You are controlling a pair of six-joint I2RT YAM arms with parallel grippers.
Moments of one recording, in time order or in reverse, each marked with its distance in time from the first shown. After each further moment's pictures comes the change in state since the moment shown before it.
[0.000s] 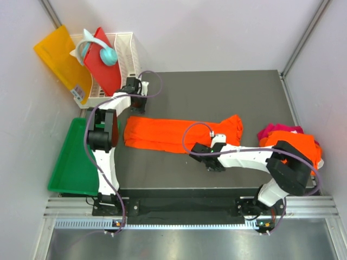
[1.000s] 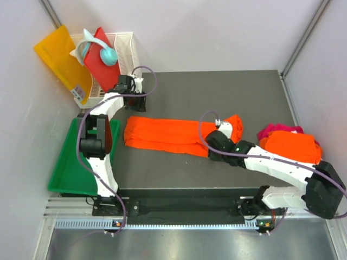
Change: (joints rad) left arm 0.041 -0.179 -0.090 -0.015 0.086 -0.003; right arm -0.179 -0.338 -0.056 0.216 -0.163 -0.346
